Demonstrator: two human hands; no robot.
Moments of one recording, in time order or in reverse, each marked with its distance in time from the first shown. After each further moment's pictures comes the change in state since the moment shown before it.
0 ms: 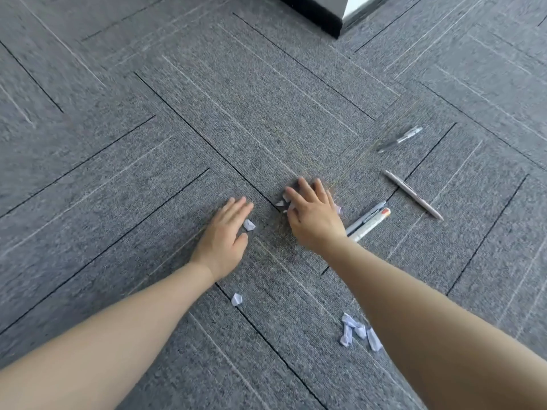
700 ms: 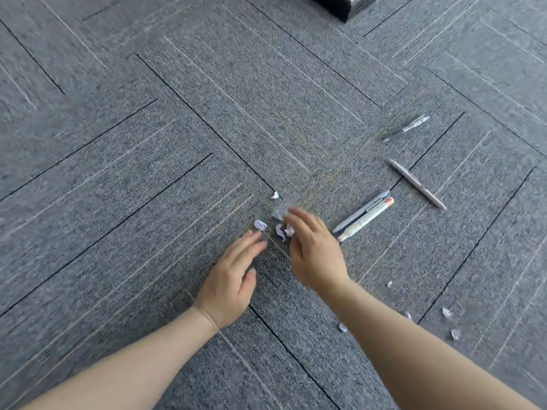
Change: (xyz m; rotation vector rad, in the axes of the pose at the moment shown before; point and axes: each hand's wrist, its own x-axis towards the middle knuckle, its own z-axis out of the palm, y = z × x) left_hand -0.082 0.024 0.032 -0.124 0.044 0.110; right_hand -0.081 -0.020 0.018 0.200 0.151 -0.116
